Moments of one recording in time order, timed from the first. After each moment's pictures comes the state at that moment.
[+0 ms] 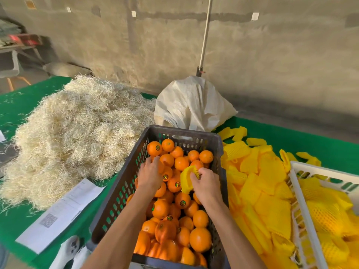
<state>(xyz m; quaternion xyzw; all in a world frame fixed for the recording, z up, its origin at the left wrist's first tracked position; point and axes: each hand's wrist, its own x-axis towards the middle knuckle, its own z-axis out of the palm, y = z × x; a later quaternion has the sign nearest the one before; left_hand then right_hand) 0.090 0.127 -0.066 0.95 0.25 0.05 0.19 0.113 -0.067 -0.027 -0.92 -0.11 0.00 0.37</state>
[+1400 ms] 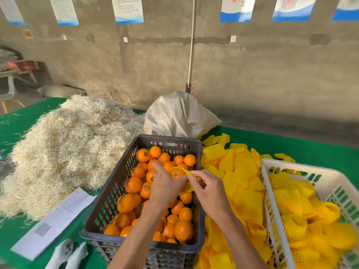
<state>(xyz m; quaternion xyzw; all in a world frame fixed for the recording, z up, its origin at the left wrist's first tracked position) 0.026 -0.018 0.015 0.85 0.26 0.15 0.43 0.057 -0.165 0.008 -0.81 -0.28 -0.13 0.50</state>
